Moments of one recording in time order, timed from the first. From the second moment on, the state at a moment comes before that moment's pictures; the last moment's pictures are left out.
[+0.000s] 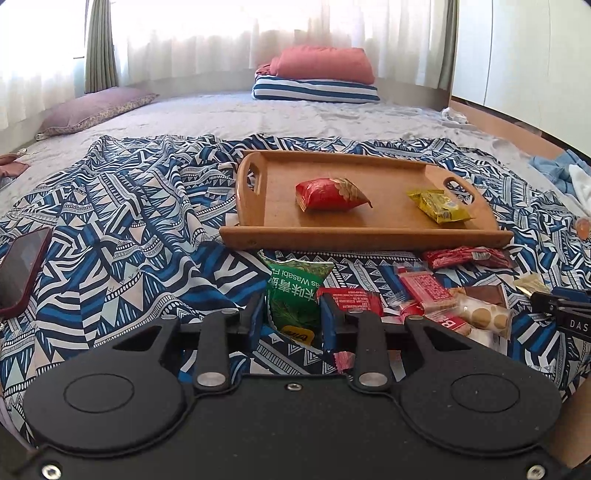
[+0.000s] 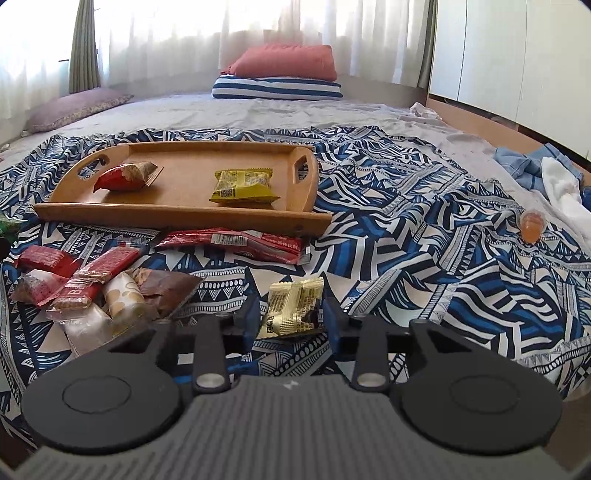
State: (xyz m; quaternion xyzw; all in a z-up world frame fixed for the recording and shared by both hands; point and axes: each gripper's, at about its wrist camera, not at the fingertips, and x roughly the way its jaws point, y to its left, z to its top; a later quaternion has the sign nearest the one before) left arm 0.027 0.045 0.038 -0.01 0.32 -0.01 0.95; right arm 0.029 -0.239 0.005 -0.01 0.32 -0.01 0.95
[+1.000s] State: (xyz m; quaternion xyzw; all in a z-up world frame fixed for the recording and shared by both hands) left arm 0.096 0.045 0.080 -0.02 0.31 -0.04 0.95; right arm 0.081 -0.231 0.051 -0.02 0.30 0.01 0.95
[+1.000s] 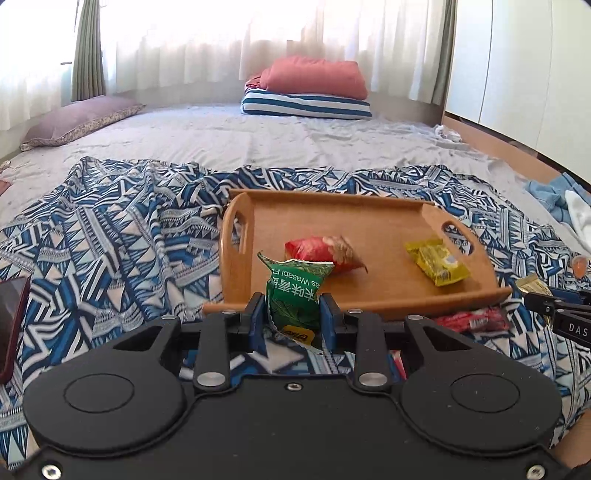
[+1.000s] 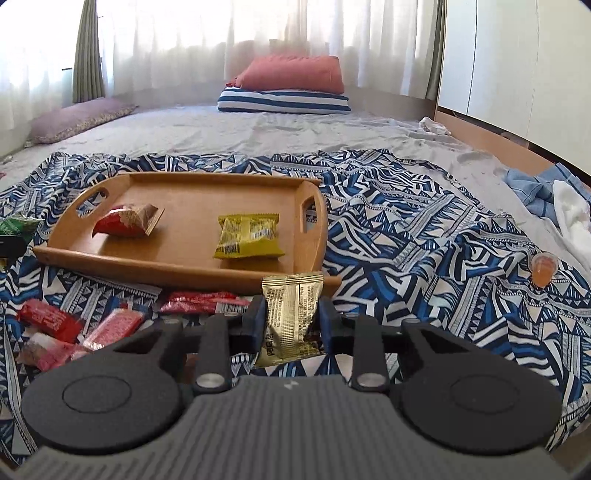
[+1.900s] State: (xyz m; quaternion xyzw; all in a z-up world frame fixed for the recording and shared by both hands) left arm 0.251 0.015 0.029 -0.06 0.44 -0.05 0.89; right arm 0.234 -0.212 0.030 0.02 0.43 0.07 0.90
